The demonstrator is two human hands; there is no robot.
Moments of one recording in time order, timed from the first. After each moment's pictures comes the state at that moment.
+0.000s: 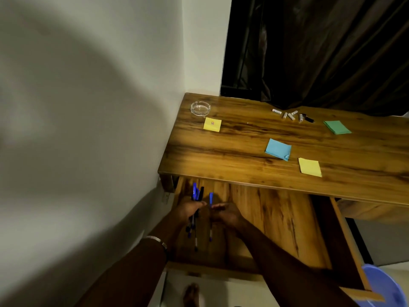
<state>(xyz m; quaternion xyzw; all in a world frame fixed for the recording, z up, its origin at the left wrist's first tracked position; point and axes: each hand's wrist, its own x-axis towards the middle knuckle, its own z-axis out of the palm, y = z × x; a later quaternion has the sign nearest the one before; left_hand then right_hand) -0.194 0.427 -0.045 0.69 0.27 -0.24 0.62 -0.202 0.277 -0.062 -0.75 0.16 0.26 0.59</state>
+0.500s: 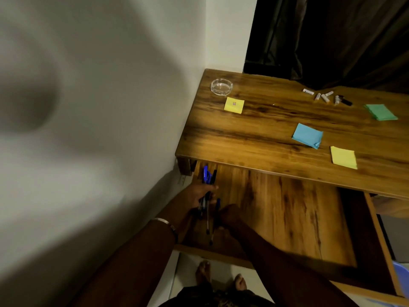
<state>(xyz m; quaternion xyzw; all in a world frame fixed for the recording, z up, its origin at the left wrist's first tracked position) -0.182 0.455 -0.056 0.58 0.30 -0.30 0.69 -0.219 0.319 -0.125 -0.83 0.17 0.32 0.43</state>
